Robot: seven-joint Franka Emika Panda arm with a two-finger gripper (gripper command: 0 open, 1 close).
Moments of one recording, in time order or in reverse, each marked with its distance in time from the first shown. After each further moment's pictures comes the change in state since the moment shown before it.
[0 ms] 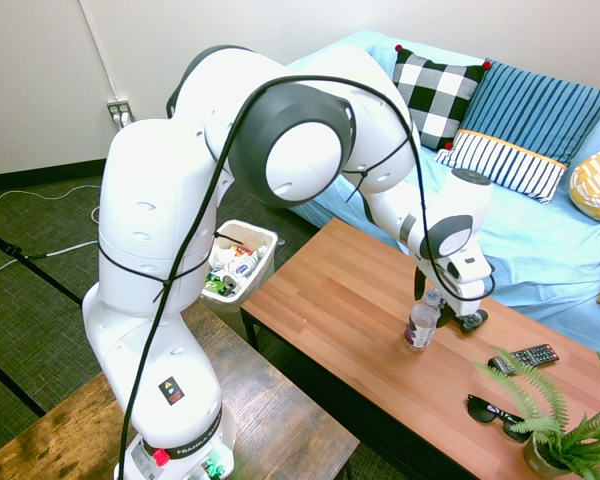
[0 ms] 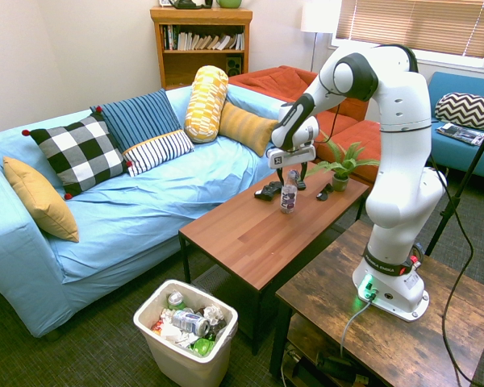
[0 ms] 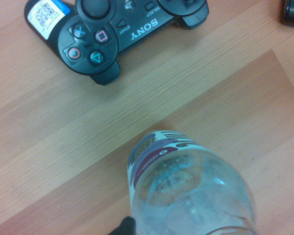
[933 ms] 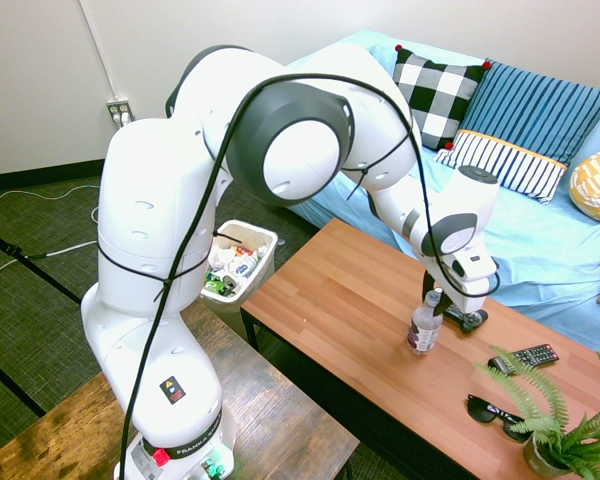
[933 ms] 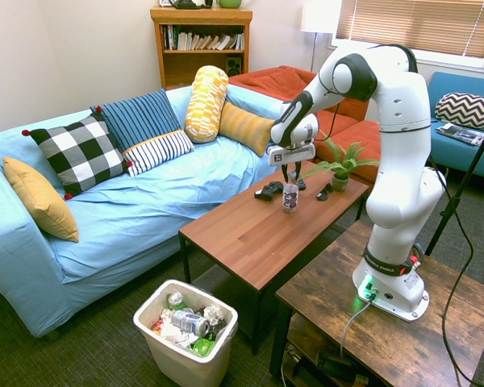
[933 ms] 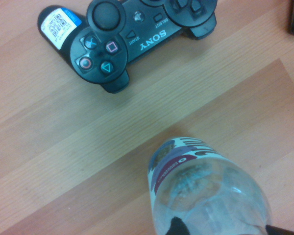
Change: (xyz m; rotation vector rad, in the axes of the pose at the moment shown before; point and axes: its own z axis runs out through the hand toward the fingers) arm 0.006 -0.002 -0.007 0.024 -0.024 -0.019
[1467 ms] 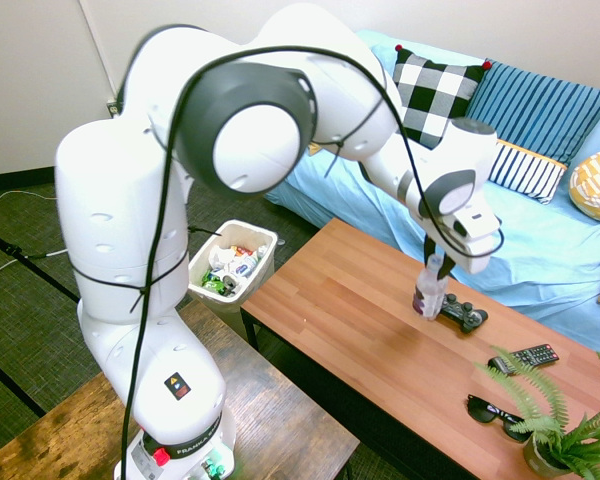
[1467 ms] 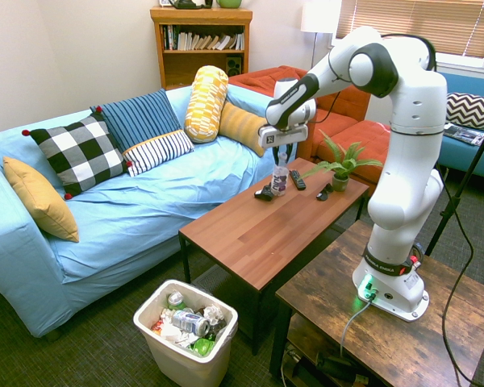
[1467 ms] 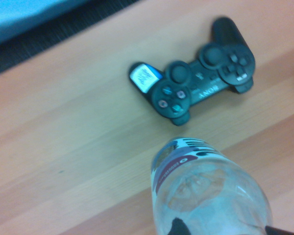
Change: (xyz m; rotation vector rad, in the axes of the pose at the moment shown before) arm -0.053 -0.023 -0.127 0.133 0.063 -0.110
